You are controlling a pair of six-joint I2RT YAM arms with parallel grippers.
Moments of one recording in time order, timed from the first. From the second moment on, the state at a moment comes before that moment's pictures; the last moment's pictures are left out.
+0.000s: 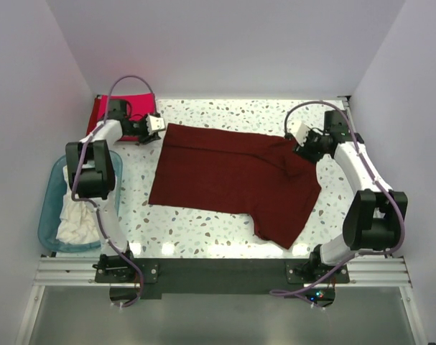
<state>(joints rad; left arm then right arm) 0.09 2.12 1.54 -0.41 0.85 1.35 -0.05 1.54 1.17 -0.61 -0.33 -1.12</state>
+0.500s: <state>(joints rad) 0.04 2.03 1.58 -0.43 0.84 1.10 -0.07 1.90 1.62 -0.79 -0.32 -0.78</state>
